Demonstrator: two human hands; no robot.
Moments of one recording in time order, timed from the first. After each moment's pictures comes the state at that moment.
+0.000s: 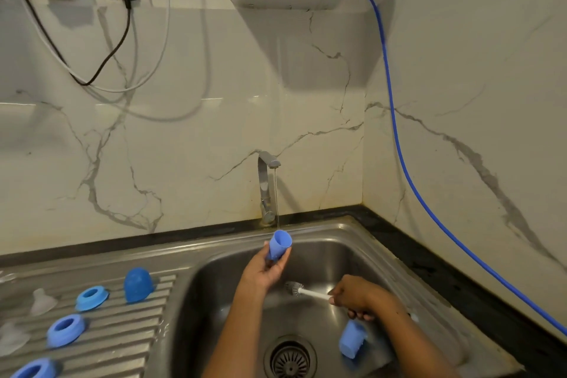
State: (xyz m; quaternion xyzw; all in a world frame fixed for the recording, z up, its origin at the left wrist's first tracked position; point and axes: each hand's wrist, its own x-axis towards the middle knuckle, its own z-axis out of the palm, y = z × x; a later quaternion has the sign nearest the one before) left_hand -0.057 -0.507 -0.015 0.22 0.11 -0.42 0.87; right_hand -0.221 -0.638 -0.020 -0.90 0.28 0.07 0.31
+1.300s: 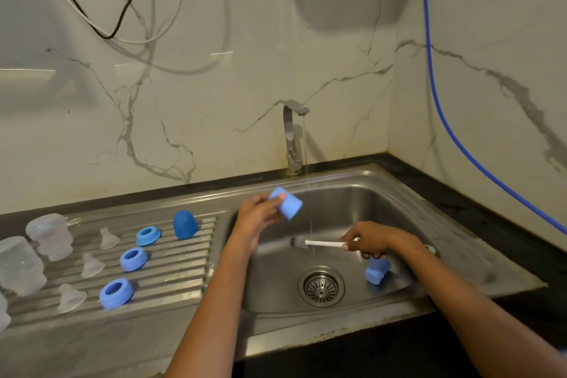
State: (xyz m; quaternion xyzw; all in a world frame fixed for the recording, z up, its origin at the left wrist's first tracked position) left_hand -0.068 -0.406 0.003 0.64 -0.18 -0.17 0.73; right_hand -0.208 -0.619 -0.030 -0.94 0.17 0.11 0.29
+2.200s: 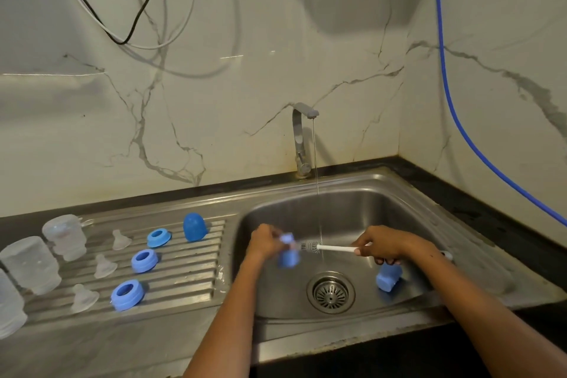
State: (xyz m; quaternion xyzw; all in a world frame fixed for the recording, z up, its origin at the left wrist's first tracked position) left_hand -0.069 -0.398 -0.037 0.87 -0.17 -0.18 0.43; right_hand -0.206 -0.629 -0.040 -0.94 0.18 0.10 0.27
